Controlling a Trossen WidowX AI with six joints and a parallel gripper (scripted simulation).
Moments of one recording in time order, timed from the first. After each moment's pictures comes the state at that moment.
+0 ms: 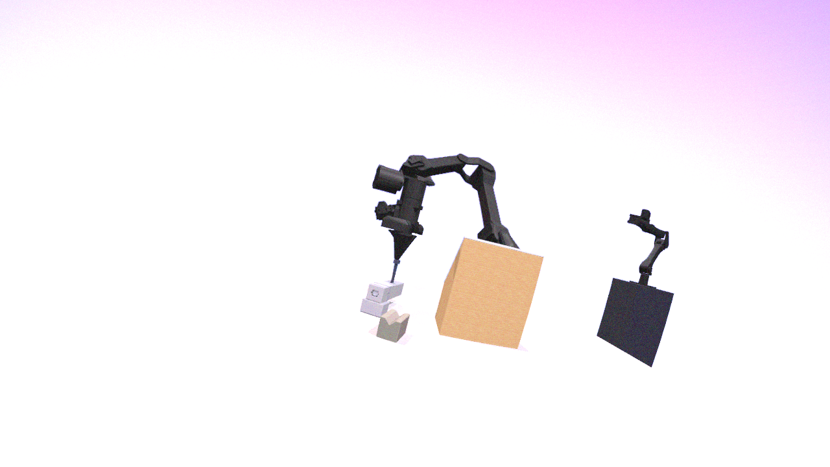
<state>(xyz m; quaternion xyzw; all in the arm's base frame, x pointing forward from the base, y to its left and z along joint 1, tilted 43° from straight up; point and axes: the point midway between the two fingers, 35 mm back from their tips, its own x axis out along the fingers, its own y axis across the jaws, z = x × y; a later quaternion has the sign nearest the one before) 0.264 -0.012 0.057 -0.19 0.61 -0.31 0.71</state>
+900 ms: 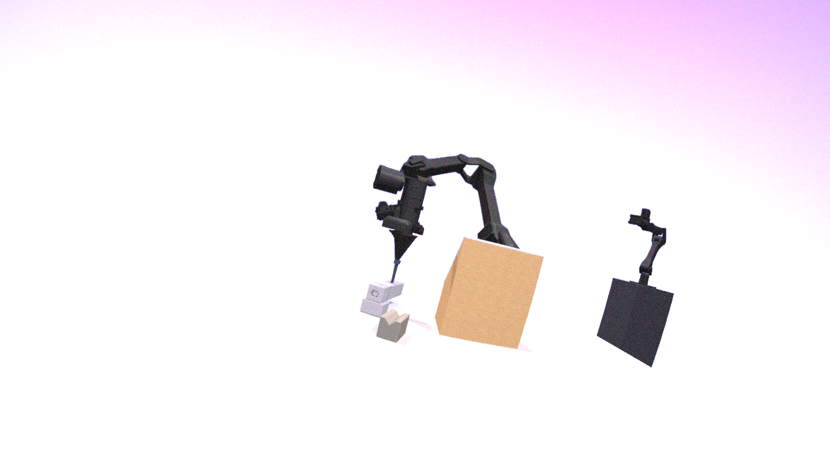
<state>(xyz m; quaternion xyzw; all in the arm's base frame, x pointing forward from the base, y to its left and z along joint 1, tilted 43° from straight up) 0.262 -0.012 0.057 -0.19 0.61 -0.31 0.71</state>
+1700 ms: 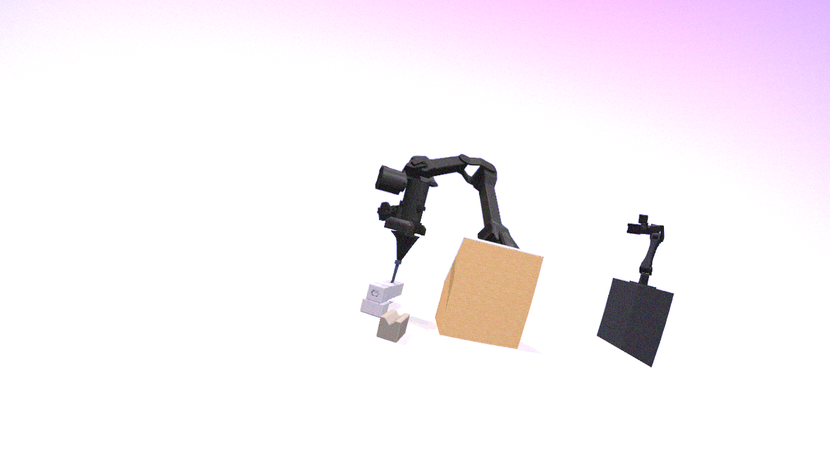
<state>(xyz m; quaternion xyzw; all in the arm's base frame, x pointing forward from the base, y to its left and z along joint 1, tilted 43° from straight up) 0.256 -0.013 0.056 -0.20 0.61 -0.31 0.71</state>
